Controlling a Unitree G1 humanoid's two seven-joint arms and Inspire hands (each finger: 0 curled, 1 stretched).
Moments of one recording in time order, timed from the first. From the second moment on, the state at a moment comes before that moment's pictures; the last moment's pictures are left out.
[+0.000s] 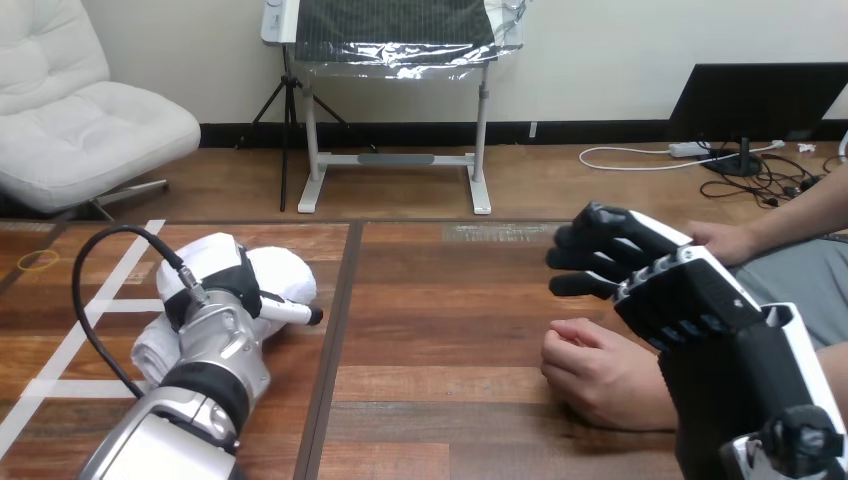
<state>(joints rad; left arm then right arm) -0.87 0.22 -0.38 1.33 0.59 0.31 0.20 0.52 -0.17 0.06 -0.41 0.28 -0.65 0.36</state>
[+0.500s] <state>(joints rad) -0.89 0.20 -0.37 1.33 0.57 0.35 0.20 0.52 -0.17 0.06 -0.41 0.28 -0.66 0.37</state>
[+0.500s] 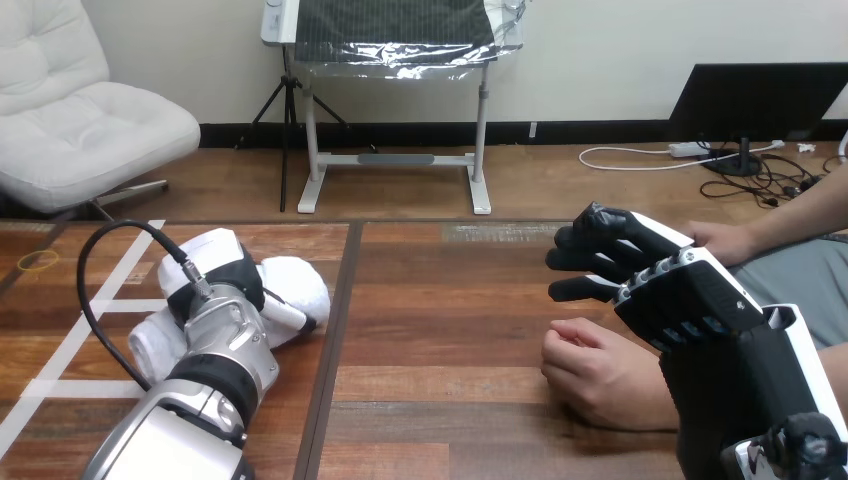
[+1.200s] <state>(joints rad) -0.89 0.20 -0.38 1.33 0.56 0.31 0.25 0.52 -0.17 0.06 -0.41 0.28 -0.68 0.37</state>
